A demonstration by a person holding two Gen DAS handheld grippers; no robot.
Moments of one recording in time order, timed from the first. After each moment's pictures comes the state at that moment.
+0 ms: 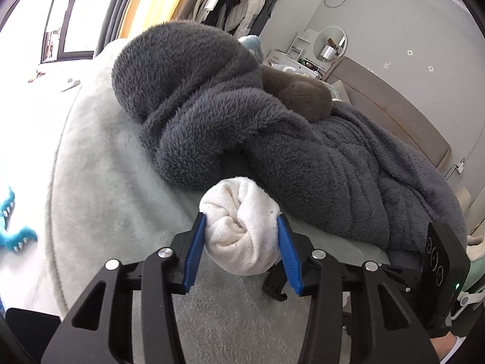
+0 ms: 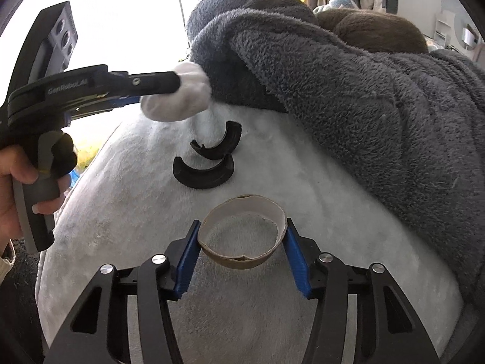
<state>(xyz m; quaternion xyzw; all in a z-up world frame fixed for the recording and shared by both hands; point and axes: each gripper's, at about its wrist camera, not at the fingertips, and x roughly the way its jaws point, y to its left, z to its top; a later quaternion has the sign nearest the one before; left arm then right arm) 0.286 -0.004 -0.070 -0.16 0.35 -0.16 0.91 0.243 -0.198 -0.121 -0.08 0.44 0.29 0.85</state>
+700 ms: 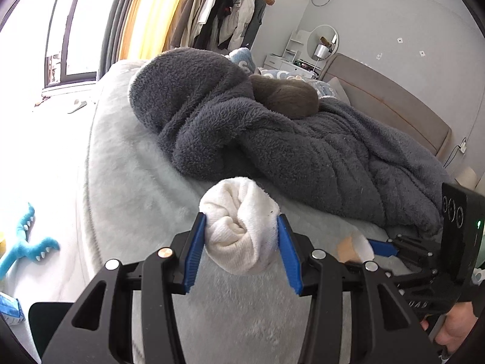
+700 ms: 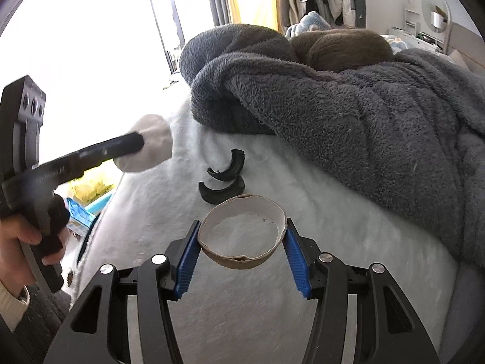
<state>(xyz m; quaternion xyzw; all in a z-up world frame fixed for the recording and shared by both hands) 0.219 0.000 -0.048 -0.11 0.33 -0.15 0.92 0.204 -0.210 -0.078 -0.01 0.41 0.25 0.88</state>
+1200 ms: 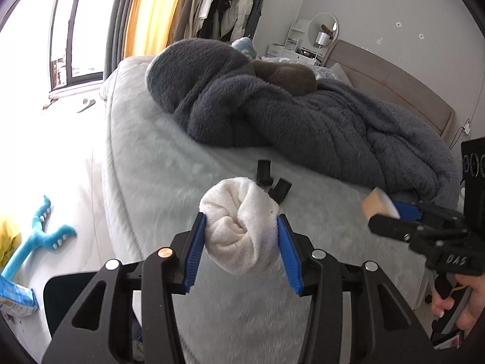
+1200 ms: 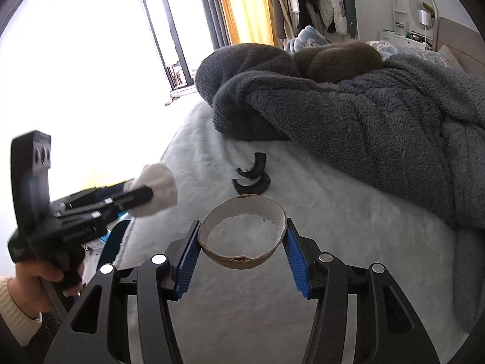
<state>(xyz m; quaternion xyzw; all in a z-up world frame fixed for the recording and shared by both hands) 0.161 0.006 -0.058 -0.08 0.35 -0.13 0.92 0.149 -0.202 -0.053 0.02 0.39 0.25 0.89</state>
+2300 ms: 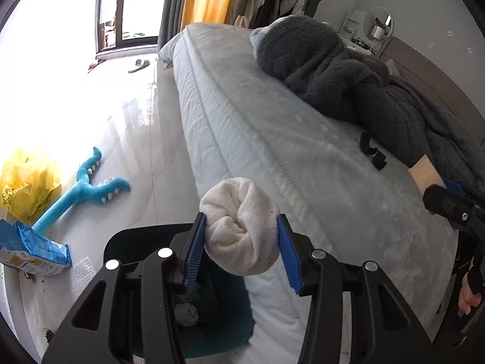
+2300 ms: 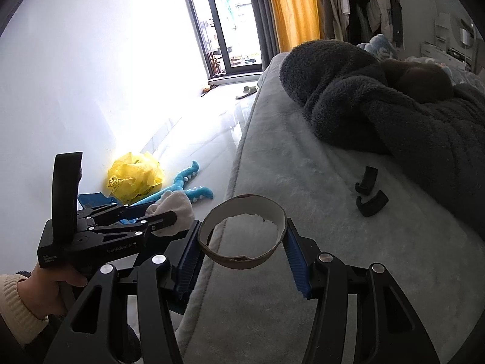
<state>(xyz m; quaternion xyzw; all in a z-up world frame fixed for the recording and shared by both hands) 0.131 0.140 -0.096 -0.11 0.42 -0.03 0.90 0.137 -0.062 -0.049 -0.02 0.39 0.32 0.86</state>
